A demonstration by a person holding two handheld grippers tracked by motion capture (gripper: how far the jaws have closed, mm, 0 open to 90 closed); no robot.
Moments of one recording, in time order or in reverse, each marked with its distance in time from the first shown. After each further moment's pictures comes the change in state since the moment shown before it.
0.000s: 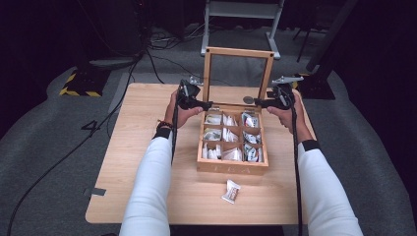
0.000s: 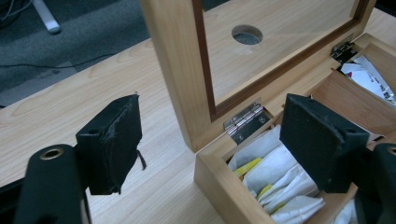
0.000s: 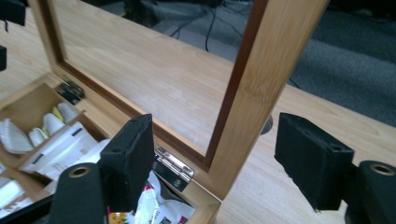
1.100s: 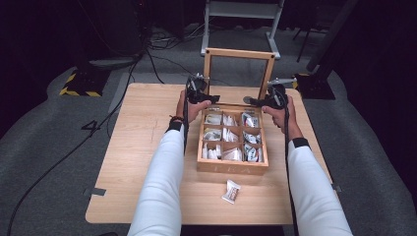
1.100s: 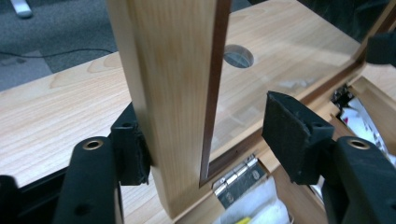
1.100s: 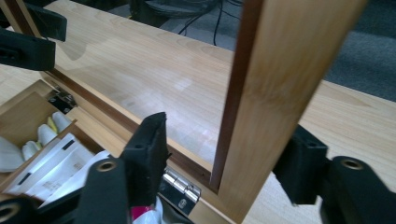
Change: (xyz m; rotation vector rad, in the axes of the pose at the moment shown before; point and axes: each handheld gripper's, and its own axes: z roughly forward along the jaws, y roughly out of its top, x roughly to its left) left arm 0.005 0.016 0.033 -0.024 -0.069 -0.106; right arm -0.004 -0.006 0.029 0.008 0.042 0.074
